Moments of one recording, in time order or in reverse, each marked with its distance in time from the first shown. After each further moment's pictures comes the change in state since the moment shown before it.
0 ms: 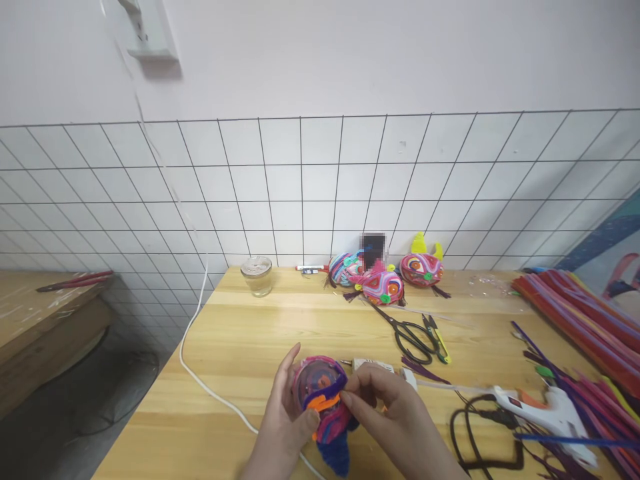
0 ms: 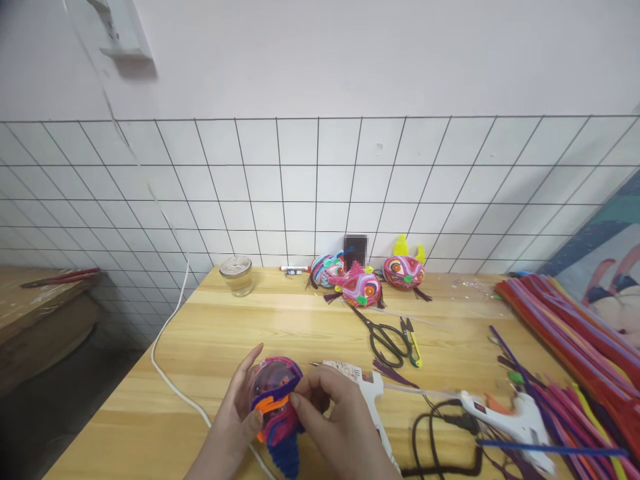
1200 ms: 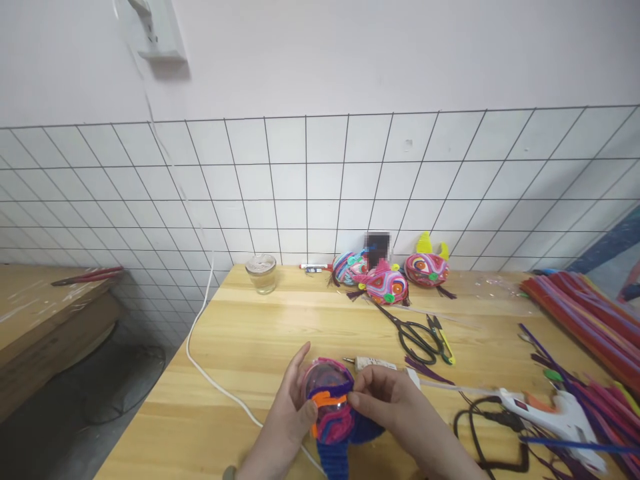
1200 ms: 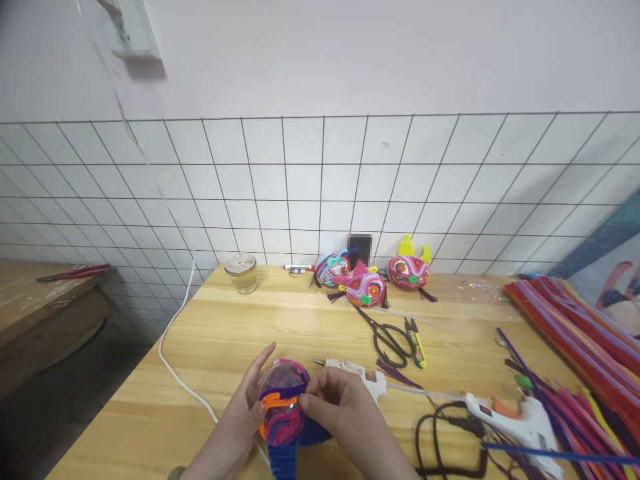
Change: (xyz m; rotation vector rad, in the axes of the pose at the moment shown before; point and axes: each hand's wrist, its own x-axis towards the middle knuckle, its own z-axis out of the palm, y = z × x) left_hand 0.004 -0.008 -0.015 -0.014 -0.168 -0.113; right_hand 0.009 0.022 -0.005 0.469 -0.149 0.244
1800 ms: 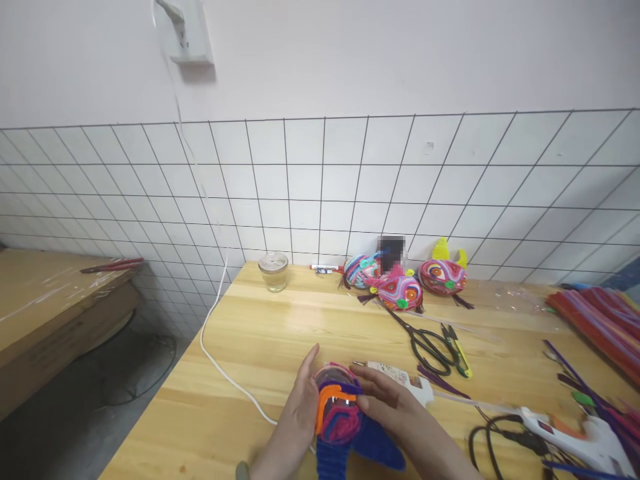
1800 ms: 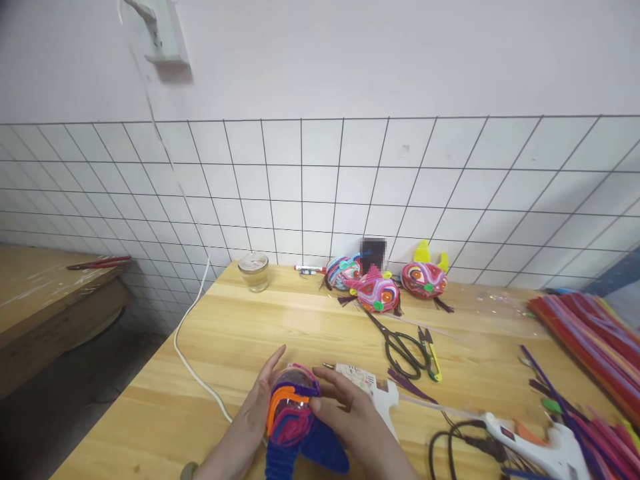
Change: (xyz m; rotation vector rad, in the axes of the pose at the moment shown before) left_hand -0.003 0.001 0.002 0.128 0.131 -0.054; right_hand -0.001 0.018 -0.004 0.175 -0.039 0.095
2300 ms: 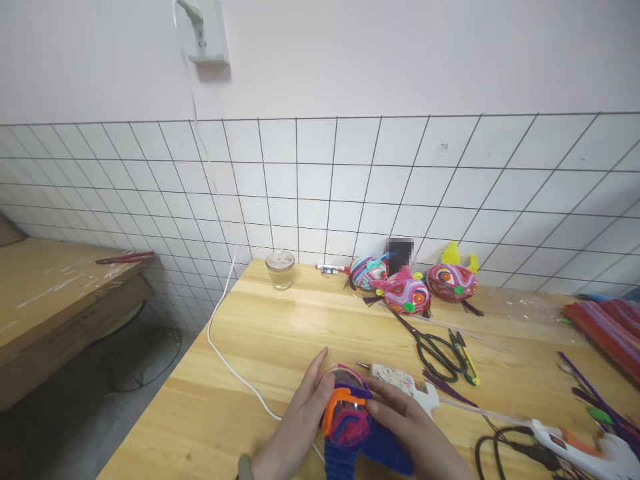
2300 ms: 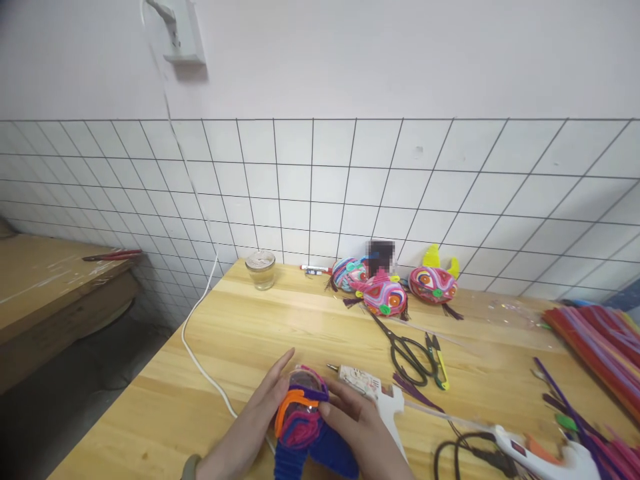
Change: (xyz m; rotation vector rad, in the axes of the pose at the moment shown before) left_hand -0.009 0.024 0.009 0.090 -0.031 -0.133; right_hand -0.004 0.002 0.005 0.106 -0.014 0.030
